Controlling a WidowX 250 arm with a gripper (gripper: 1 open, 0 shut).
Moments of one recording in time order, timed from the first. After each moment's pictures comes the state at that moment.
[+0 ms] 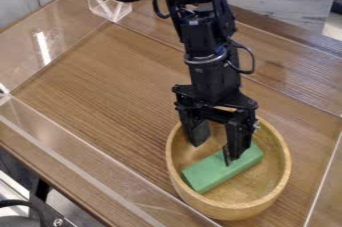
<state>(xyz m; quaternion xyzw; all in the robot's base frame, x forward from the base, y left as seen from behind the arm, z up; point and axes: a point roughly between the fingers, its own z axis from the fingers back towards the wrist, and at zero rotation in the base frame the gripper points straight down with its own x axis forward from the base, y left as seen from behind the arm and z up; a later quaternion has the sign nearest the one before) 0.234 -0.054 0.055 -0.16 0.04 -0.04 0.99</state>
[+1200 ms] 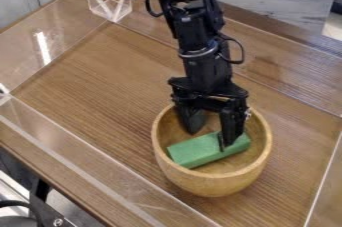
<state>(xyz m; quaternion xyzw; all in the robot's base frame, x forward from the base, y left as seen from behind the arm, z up) 0.253 -0.041 0.043 -0.16 0.02 -0.03 0.99</state>
